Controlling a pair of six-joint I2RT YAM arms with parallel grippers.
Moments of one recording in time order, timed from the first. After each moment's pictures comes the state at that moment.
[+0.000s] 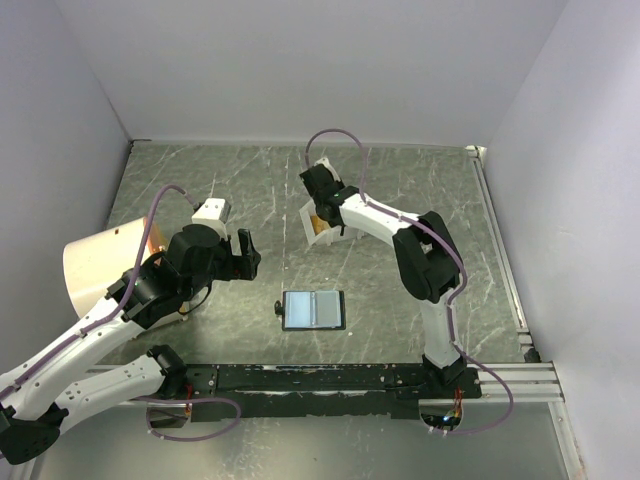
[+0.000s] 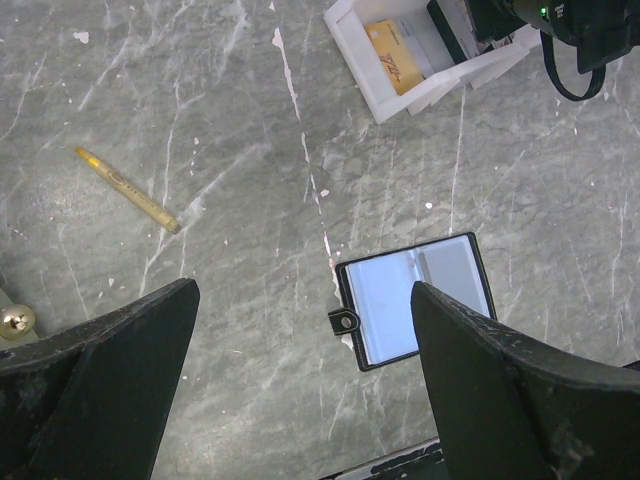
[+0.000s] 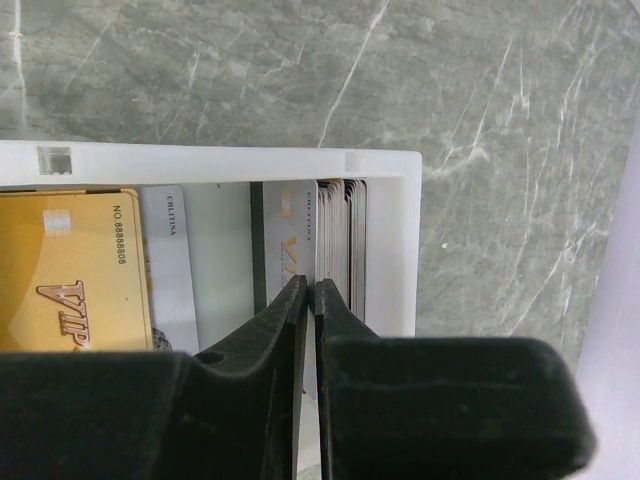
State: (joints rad) left arm -0.79 0.84 0.91 -0.63 -0.36 -0.50; right arm 0.63 2.08 1.56 -0.41 0.68 -0.07
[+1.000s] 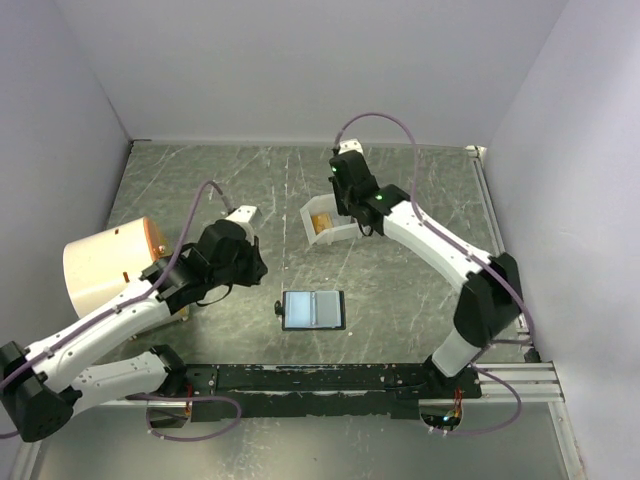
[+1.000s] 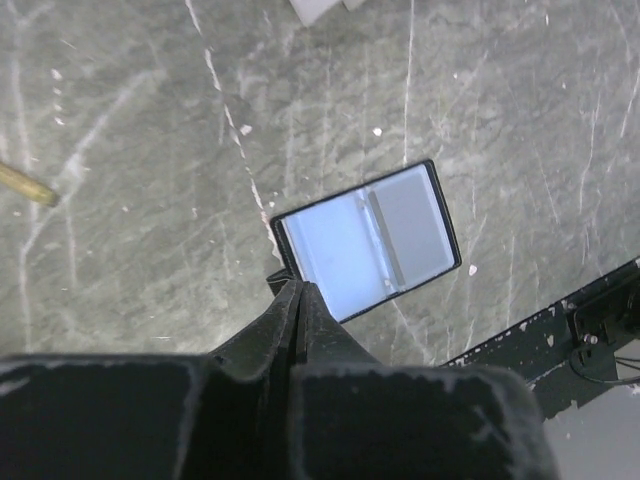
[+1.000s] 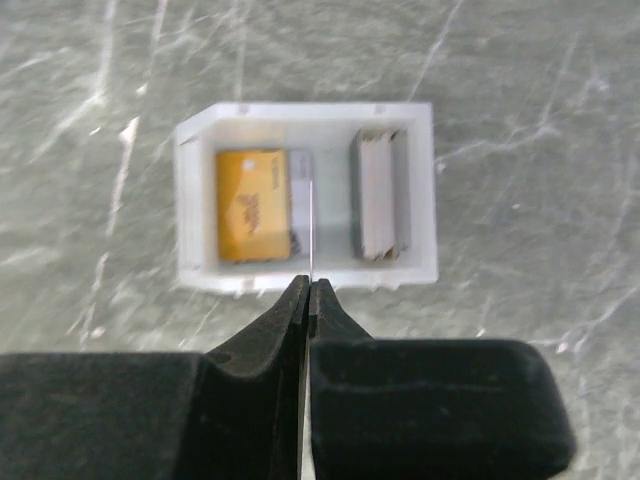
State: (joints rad) left arm -0.79 0.99 0.88 -0.56 -0.15 -0.53; right arm 0.63 1.67 1.44 -0.49 0.41 0.17
